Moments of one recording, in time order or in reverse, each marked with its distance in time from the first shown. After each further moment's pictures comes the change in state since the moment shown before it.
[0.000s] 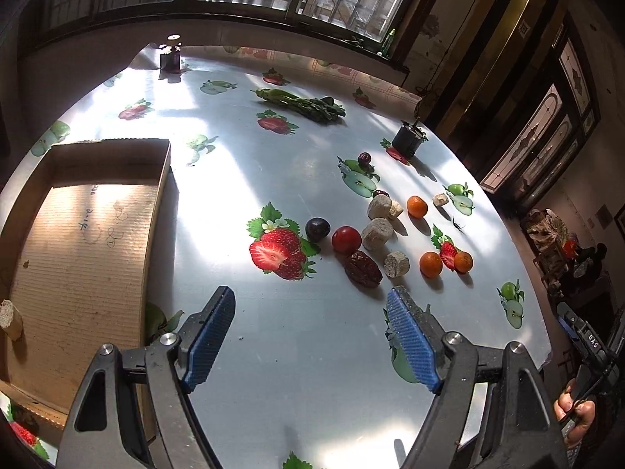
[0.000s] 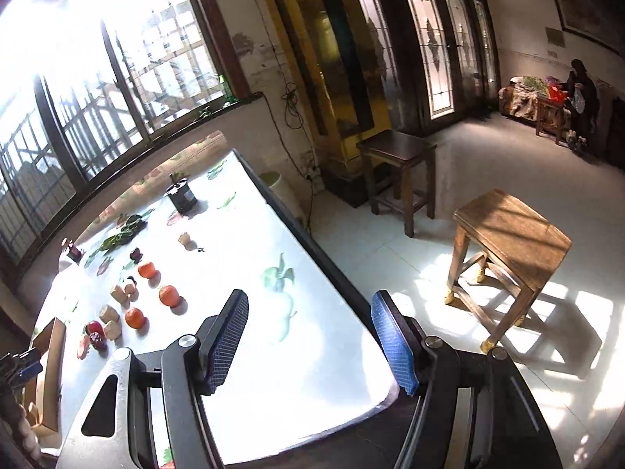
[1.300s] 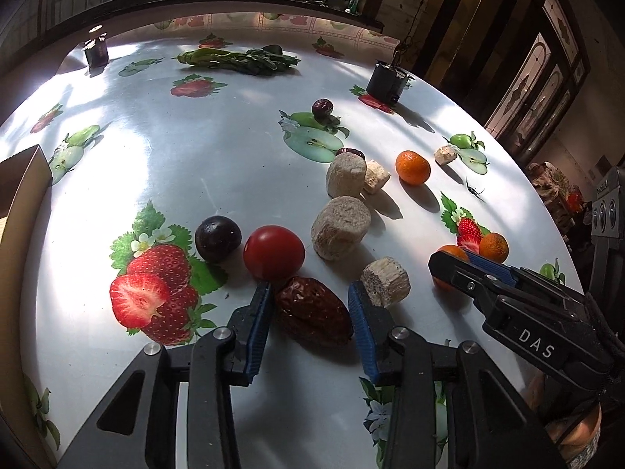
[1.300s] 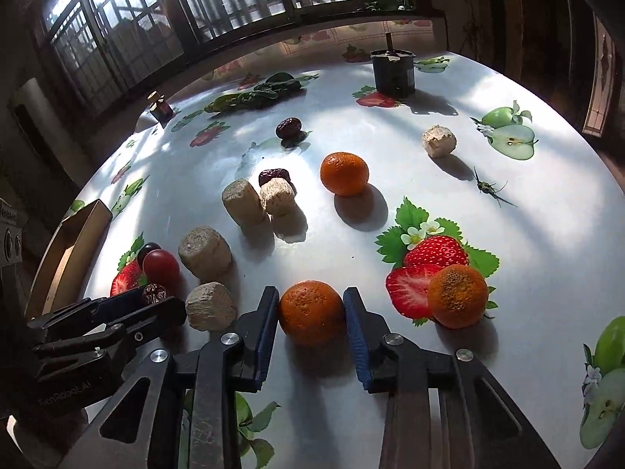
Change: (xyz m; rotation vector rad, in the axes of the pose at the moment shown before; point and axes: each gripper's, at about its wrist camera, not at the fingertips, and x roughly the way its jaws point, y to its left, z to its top) left arm 0.135 -0.068 0.006 0.147 0.104 -0.030; right arm 0.178 0.197 -0.026 -0.301 0.290 0.255
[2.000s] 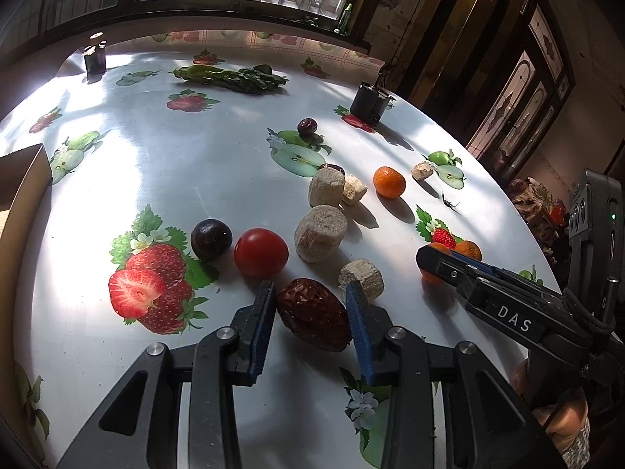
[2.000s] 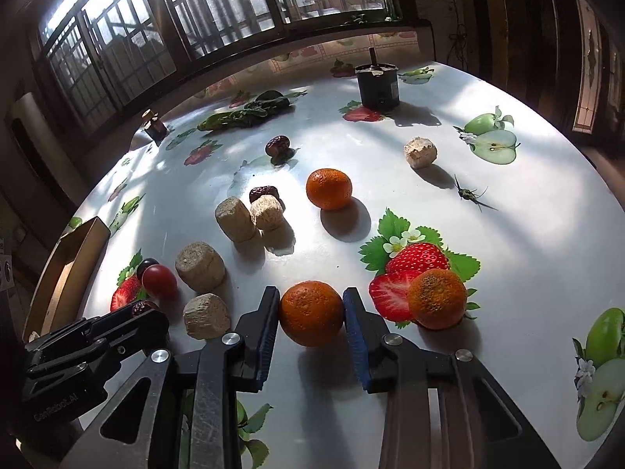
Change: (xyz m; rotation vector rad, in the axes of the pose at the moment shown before) left arm -0.019 0.000 -0.010 -0.010 -0.079 -0.061; right arm -0.010 -0.005 -0.001 0.032 -0.059 -0.025
